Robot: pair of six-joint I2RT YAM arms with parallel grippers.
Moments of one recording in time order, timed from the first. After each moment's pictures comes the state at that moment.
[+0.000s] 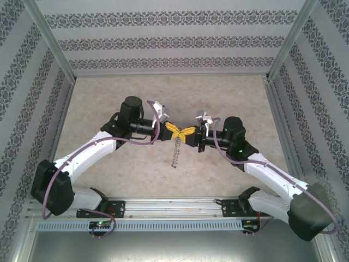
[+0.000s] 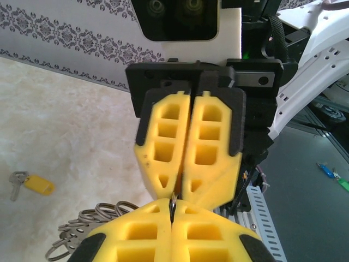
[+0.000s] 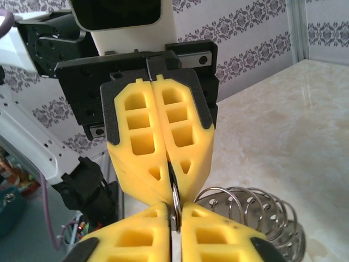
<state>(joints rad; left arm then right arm) -0.52 1.34 0.99 -0.06 1.03 0.07 0.52 1.06 0.59 0.37 -0.85 0.31</state>
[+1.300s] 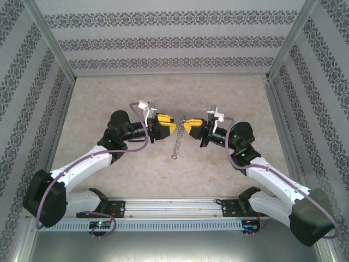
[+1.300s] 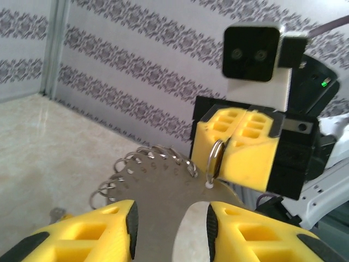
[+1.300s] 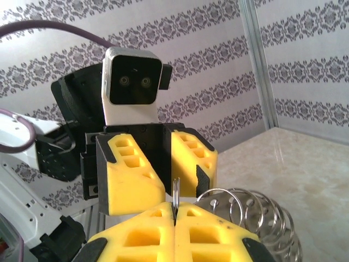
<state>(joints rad) -0.53 1.22 0.72 0.57 0.76 -0.41 0.50 1.01 0.53 0.68 -0.72 0.46</state>
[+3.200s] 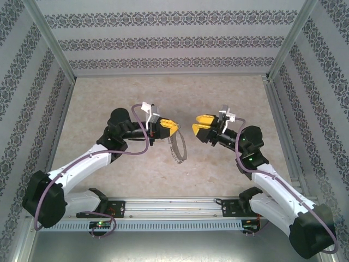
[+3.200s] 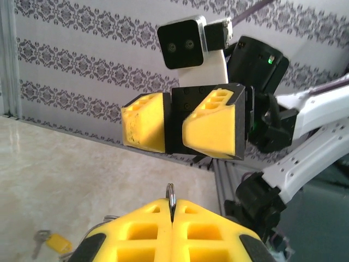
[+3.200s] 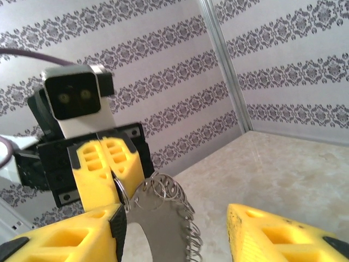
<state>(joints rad) -0.54 1.21 0.79 0.42 0.88 -0.19 0.40 0.87 0.47 0.58 -0.70 0.52</state>
